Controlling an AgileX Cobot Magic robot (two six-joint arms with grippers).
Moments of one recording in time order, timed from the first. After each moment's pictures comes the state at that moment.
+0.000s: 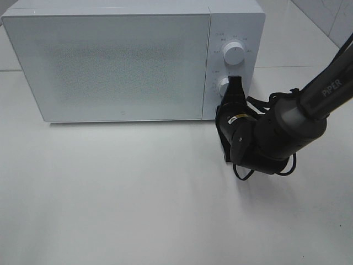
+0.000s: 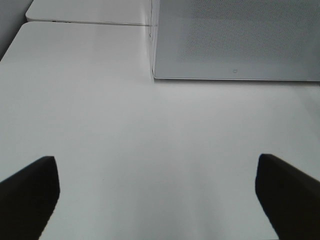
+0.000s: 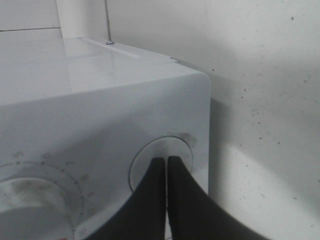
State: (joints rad) left arm -0.03 0.00 -0.52 -0.09 1.07 0.03; right arm 0.61 2.16 -0.88 0.73 -0.91 1.28
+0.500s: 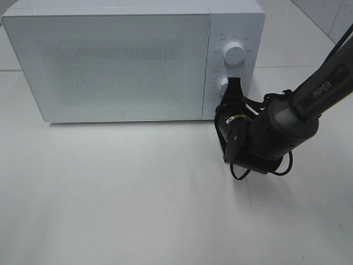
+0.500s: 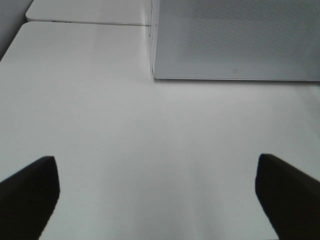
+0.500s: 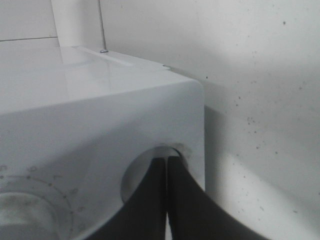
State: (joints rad) left arm -0.03 0.00 -0.52 -0.09 1.07 0.03; right arm 0.61 2.19 -0.92 0.78 -0.92 1.25
